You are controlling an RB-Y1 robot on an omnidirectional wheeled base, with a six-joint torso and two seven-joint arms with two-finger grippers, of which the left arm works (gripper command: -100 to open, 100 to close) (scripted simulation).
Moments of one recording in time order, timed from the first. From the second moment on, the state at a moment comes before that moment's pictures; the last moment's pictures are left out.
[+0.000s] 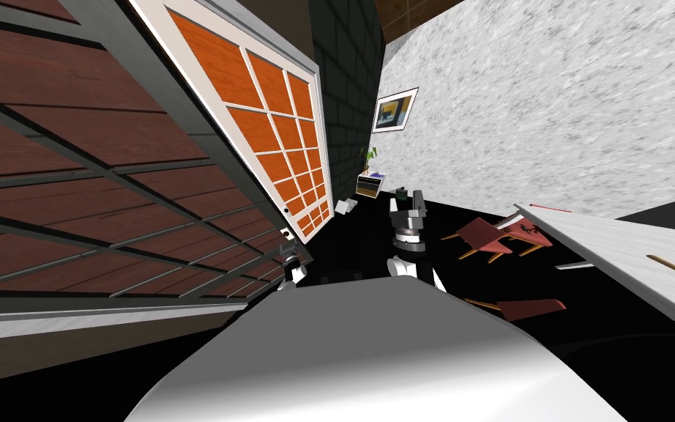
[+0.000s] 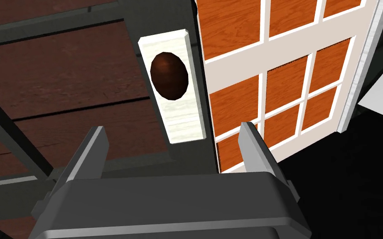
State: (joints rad) arm -0.12 0.10 0.18 -0.59 0.47 -0.88 1.15
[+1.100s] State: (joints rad) arm -0.10 0.14 0.15 -0.60 0.53 -0.87 1.33
